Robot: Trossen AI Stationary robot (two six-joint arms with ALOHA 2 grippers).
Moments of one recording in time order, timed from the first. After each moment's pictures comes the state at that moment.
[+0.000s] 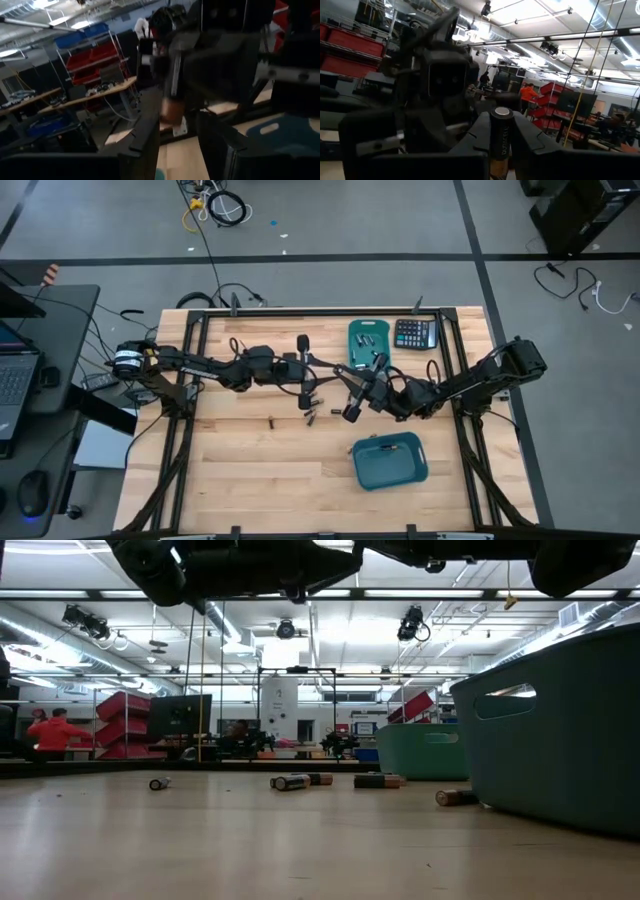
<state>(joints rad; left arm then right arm) 0.08 1.55 0.80 0.88 0.07 0.31 0.23 1.55 0.67 1.27 0.67 -0.53</state>
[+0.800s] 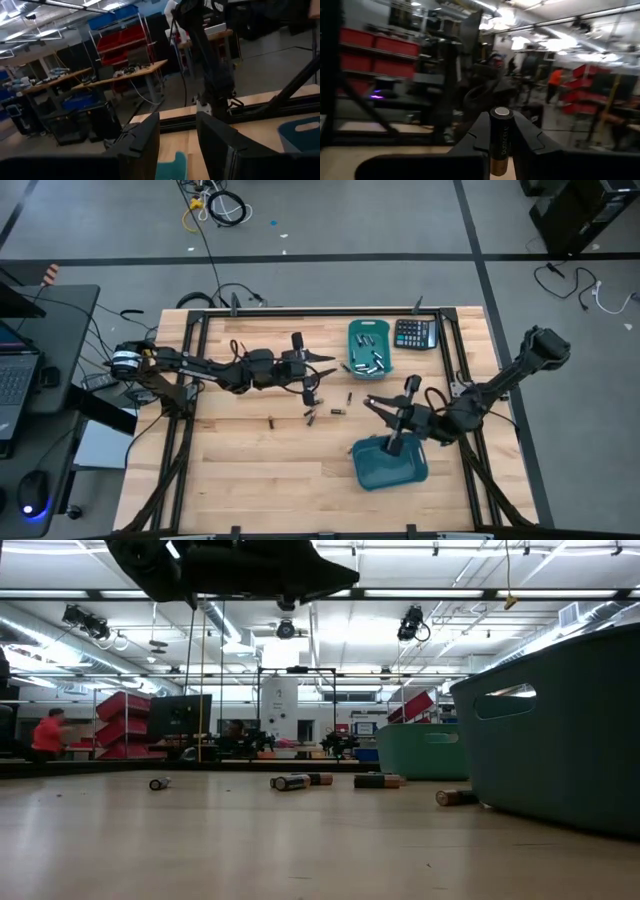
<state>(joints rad) 0.05 1.54 0.81 0.83 -0.14 0.28 0.60 1.23 0.67 0.84 0.93 -0.40</state>
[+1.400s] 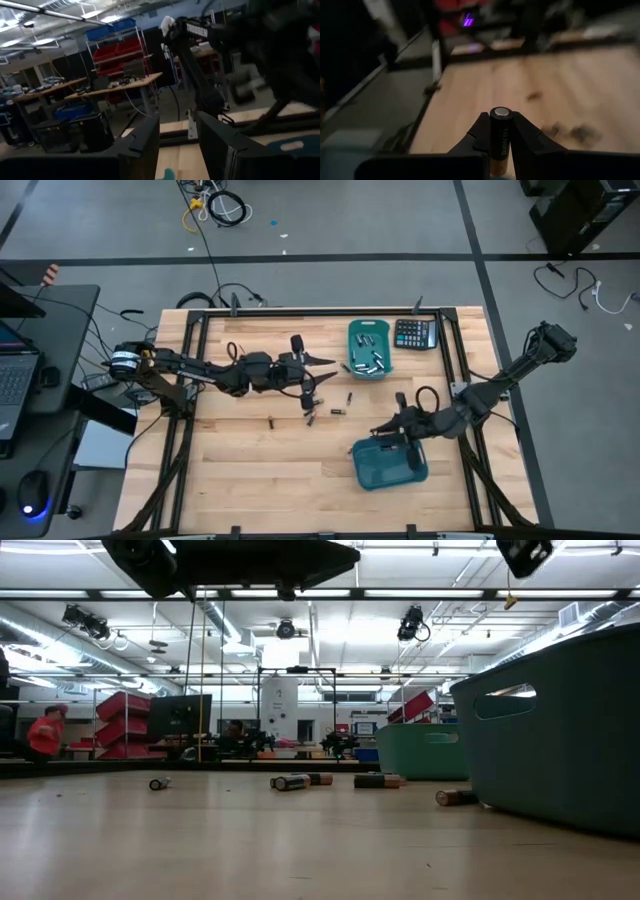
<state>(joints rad) 0.02 1.53 0.80 0.89 -0.14 0.26 0.58 1.06 0.67 0.03 0.43 0.37</state>
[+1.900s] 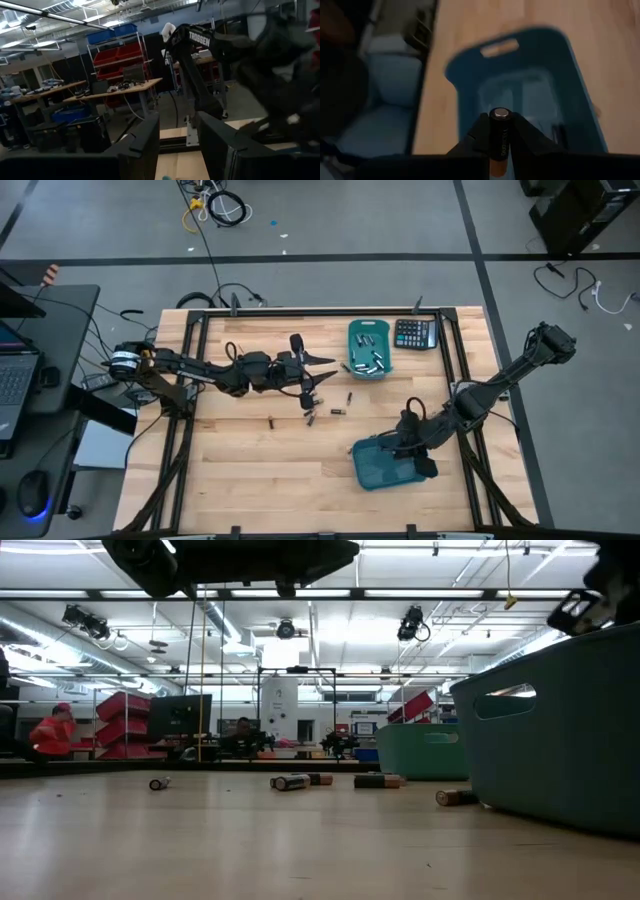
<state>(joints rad) 0.02 1.53 0.80 0.92 -0.13 0.23 0.57 1.10 0.67 -0.39 0.04 0.66</state>
